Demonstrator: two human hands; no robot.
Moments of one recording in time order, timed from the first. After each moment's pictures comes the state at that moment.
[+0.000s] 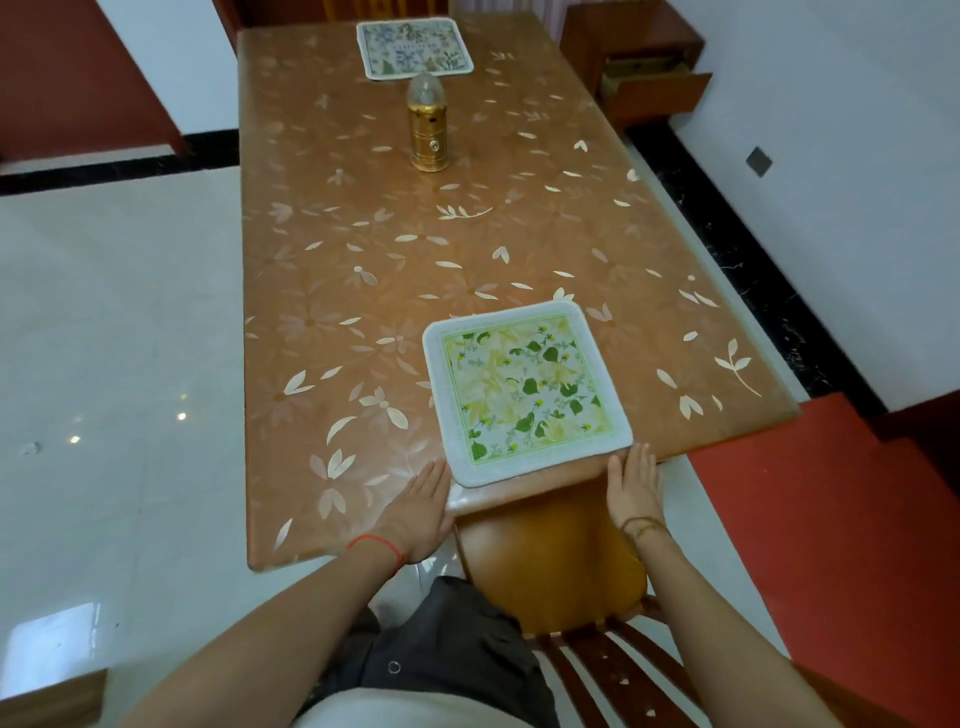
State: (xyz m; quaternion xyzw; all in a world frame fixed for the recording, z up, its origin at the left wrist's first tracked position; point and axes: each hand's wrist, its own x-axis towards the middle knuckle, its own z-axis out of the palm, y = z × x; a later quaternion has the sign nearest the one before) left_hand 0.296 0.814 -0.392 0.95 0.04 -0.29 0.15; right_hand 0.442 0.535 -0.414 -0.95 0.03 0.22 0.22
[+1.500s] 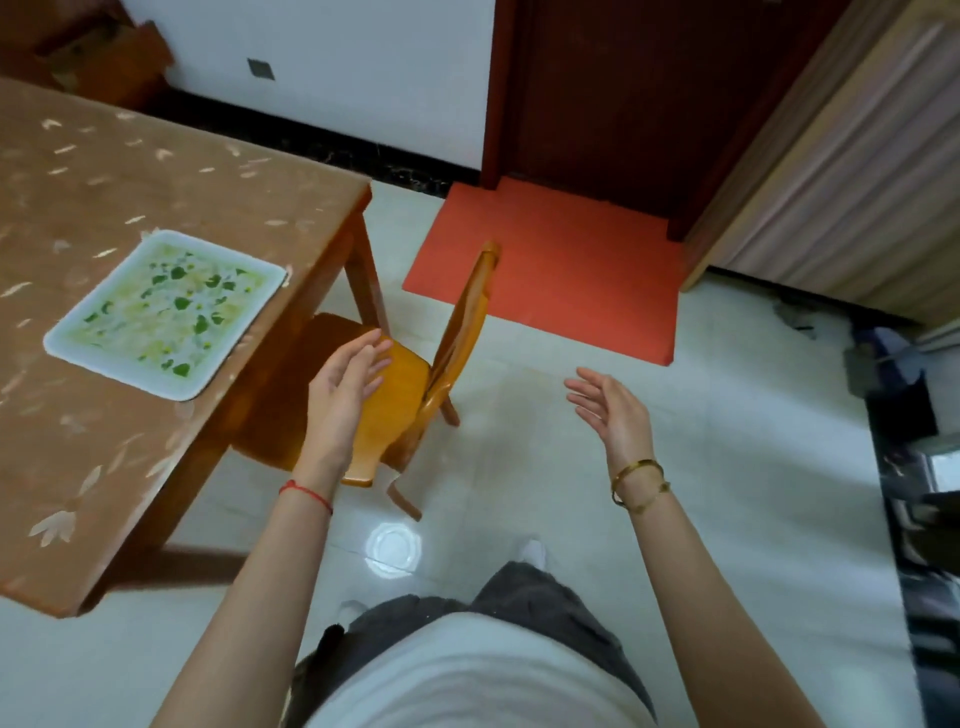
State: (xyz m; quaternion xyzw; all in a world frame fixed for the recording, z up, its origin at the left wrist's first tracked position) left_hand 0.110 0.594 -0.245 0.71 -0.04 -0.17 0.69; right_hand -0.046 0.352 -0.273 -0.57 0.40 -0.17 0.70
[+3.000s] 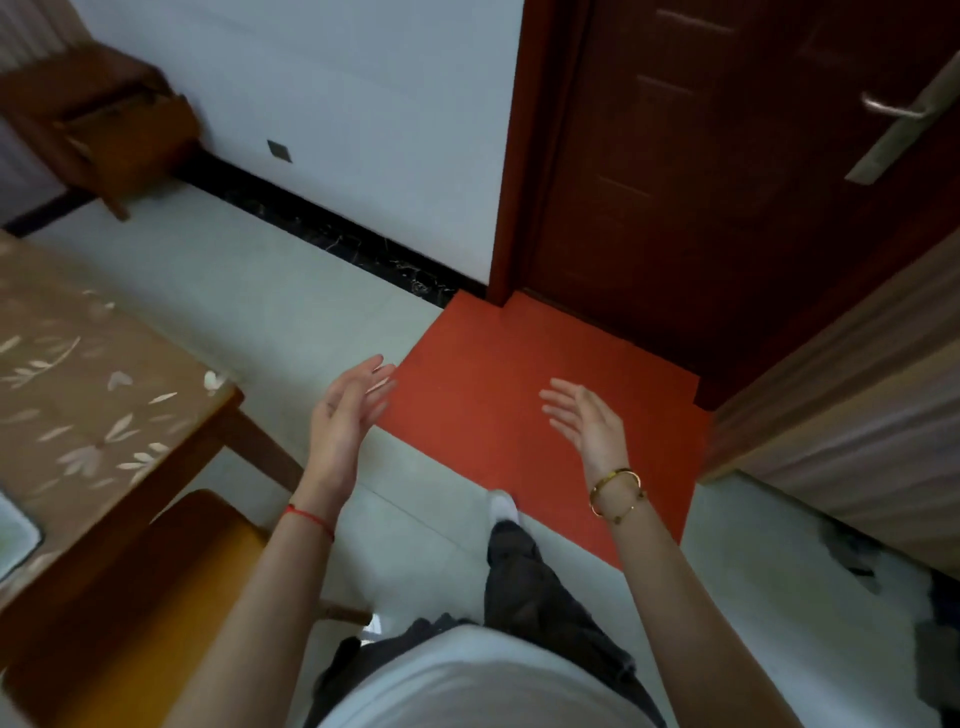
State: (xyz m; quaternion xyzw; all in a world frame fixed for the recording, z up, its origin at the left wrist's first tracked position) left_hand 0.453 0.119 -0.246 0.65 0.06 -0.12 0.75; right_hand 0.368 -0.130 -0.264 -0.64 0.28 -0.09 0.71
